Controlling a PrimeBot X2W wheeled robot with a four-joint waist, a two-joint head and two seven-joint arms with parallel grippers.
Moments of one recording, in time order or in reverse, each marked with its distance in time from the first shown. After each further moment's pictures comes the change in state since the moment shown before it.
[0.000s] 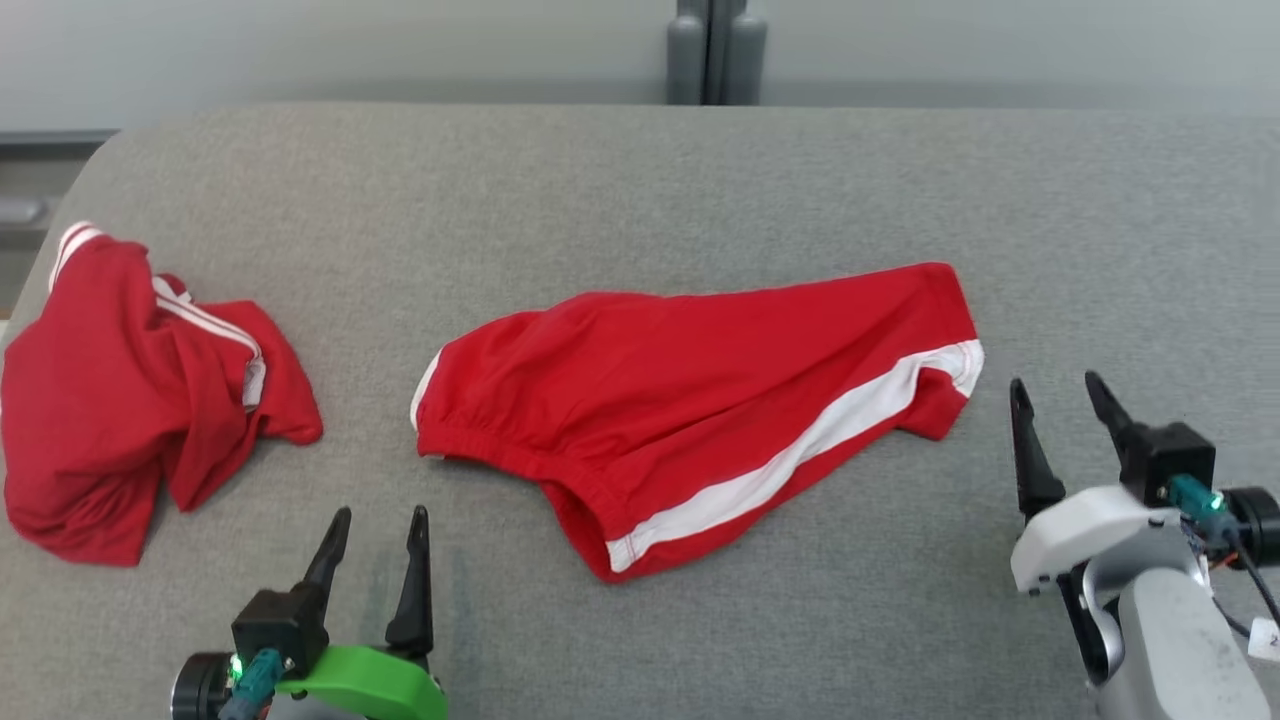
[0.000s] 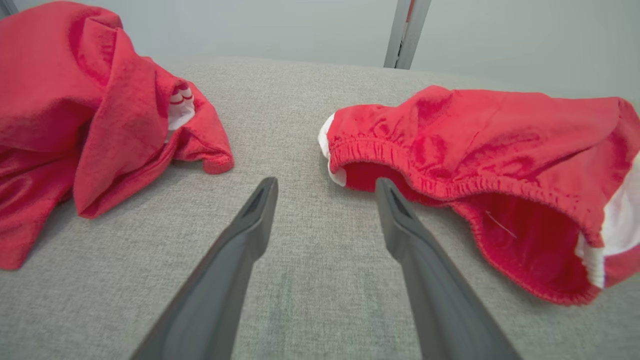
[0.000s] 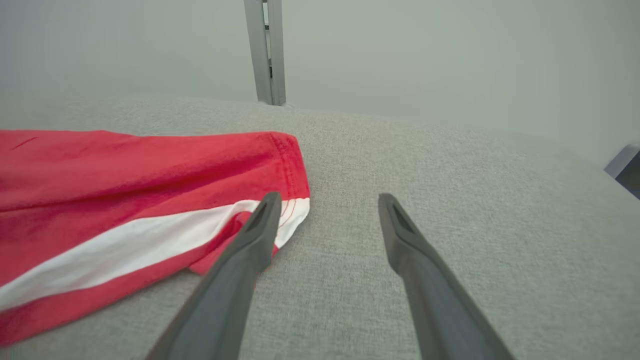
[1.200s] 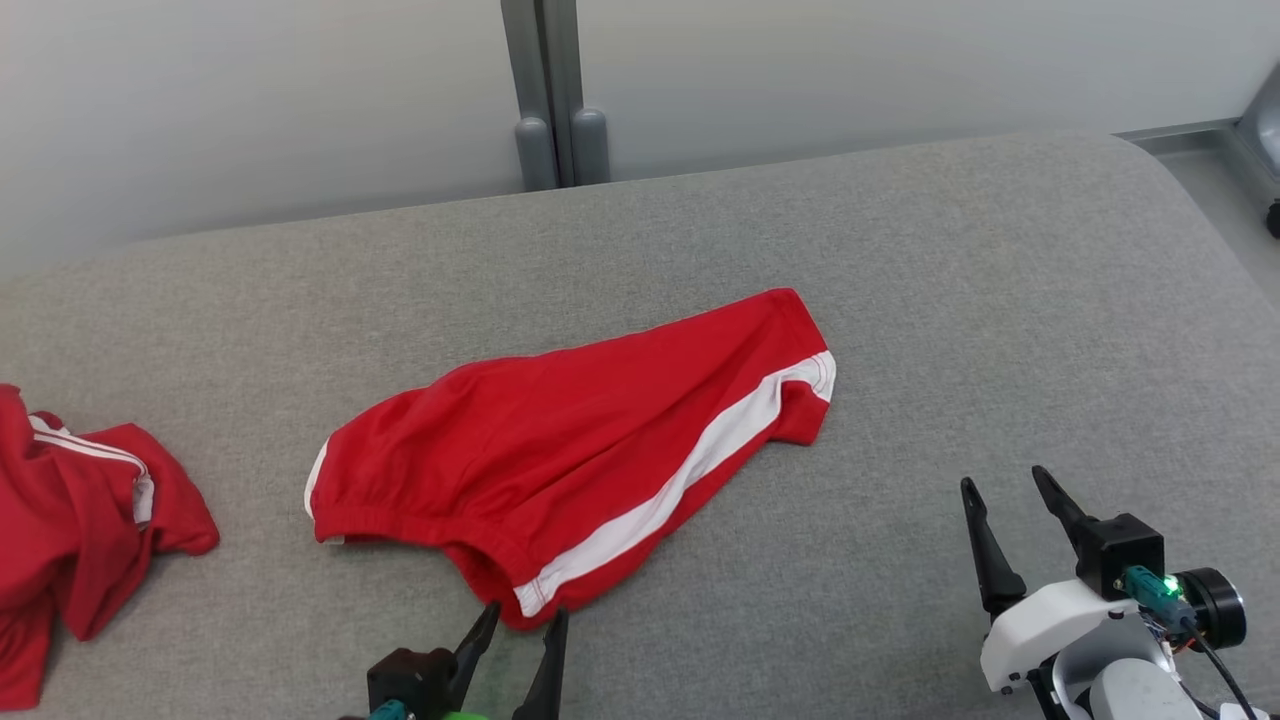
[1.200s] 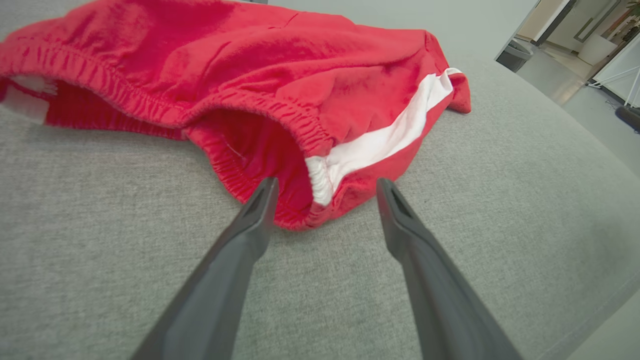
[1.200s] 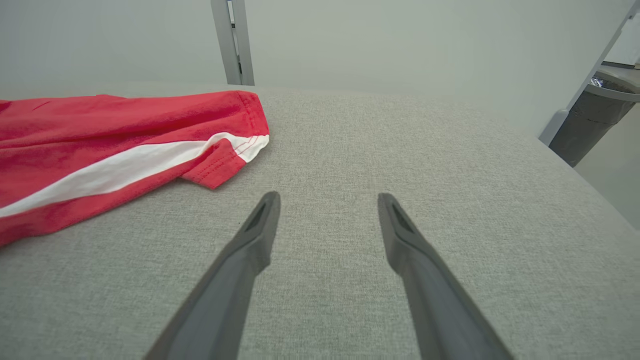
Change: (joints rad) left arm 0.038 -0.002 -0.298 0.117 -0.211 0.000 0.000; right arm 0.177 0.002 0.108 -0.062 0.036 0.000 0.000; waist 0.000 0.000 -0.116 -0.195
